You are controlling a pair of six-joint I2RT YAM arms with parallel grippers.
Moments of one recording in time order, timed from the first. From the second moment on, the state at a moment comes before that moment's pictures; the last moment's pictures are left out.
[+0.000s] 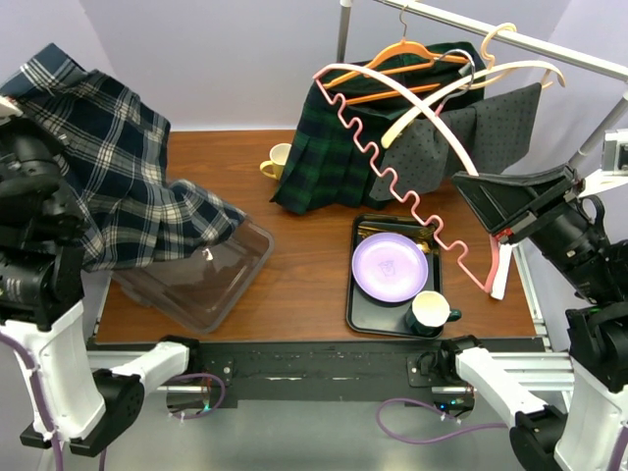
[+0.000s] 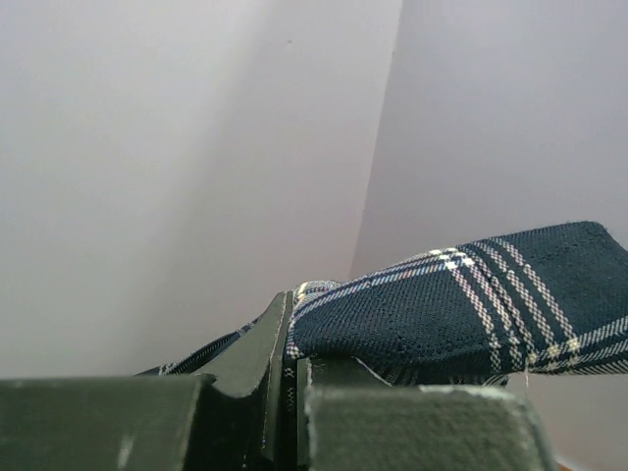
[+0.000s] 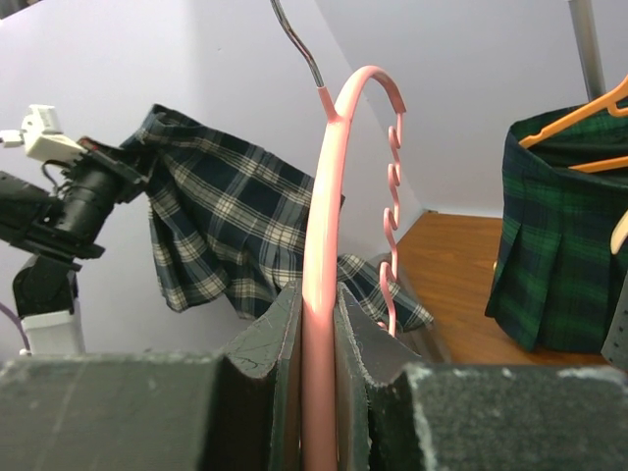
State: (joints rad) left arm -0.14 1.08 2.05 -0.56 -0.70 0.15; right arm 0.20 0.84 1.78 -0.63 -0.46 0.73
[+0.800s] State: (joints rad) left arm -0.14 1.07 1.32 -0.27 -0.54 0.12; right arm 0.20 0.82 1.71 -0.62 -0.46 0.72
